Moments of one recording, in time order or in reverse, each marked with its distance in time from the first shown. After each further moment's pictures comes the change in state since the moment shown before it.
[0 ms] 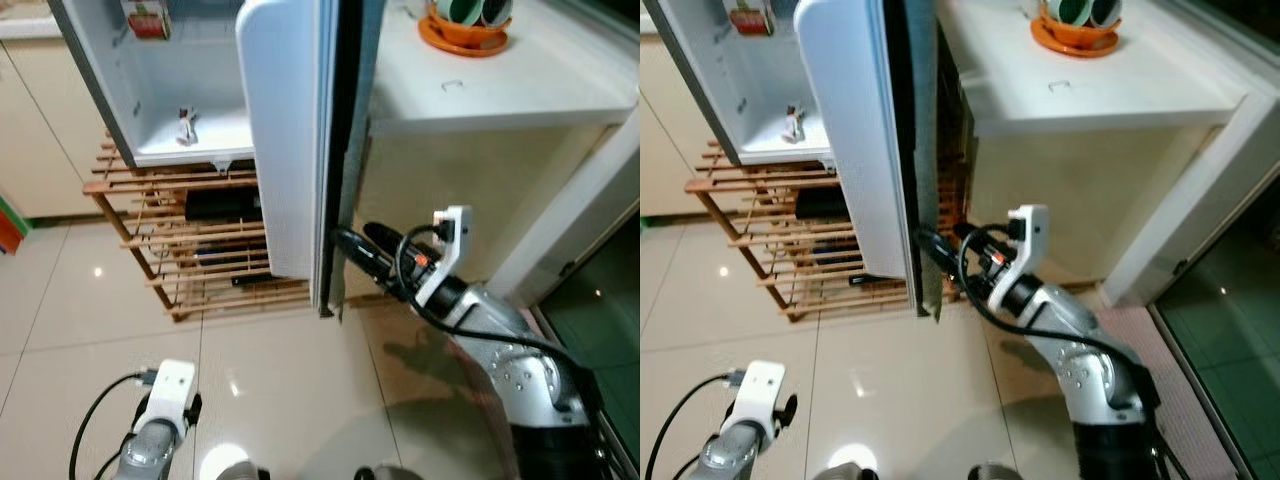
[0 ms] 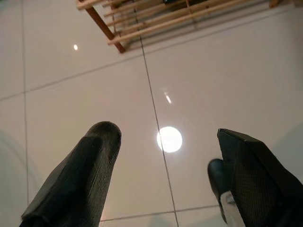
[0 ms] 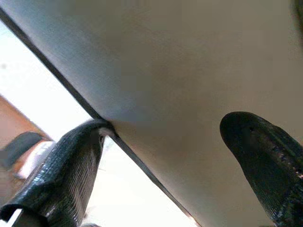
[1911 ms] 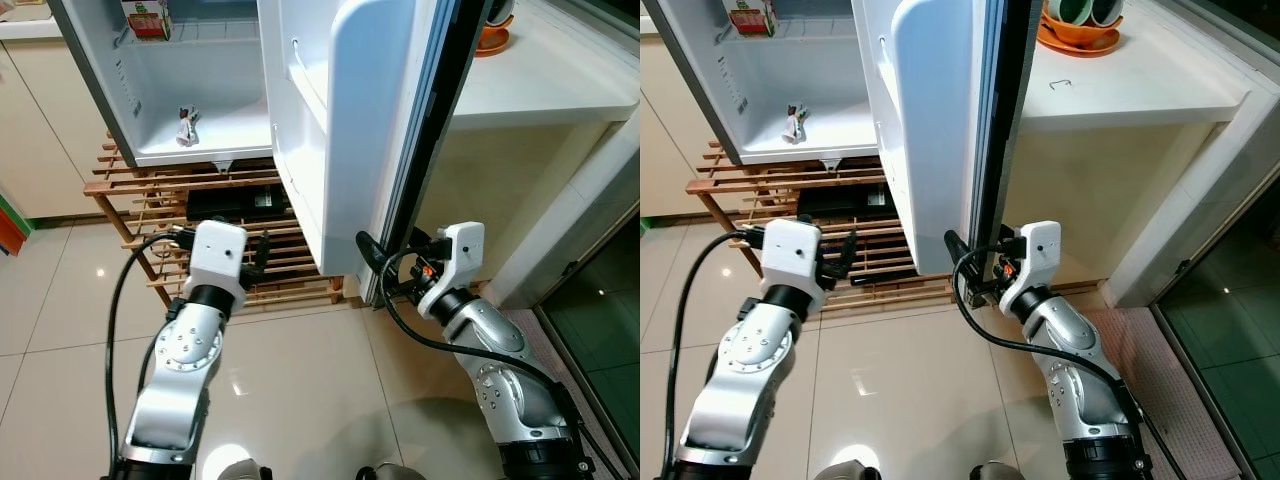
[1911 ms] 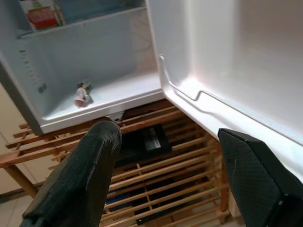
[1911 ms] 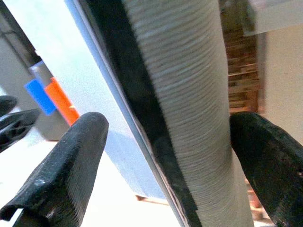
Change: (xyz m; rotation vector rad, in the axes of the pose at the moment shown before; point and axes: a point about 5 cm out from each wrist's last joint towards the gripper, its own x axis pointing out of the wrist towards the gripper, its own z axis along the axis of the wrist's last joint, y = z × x) left arm -0.101 -0.025 0.208 -0.033 -0.846 -0.091; right arm -0.037 -0.039 -0.018 -0.248 -0.028 -0.320
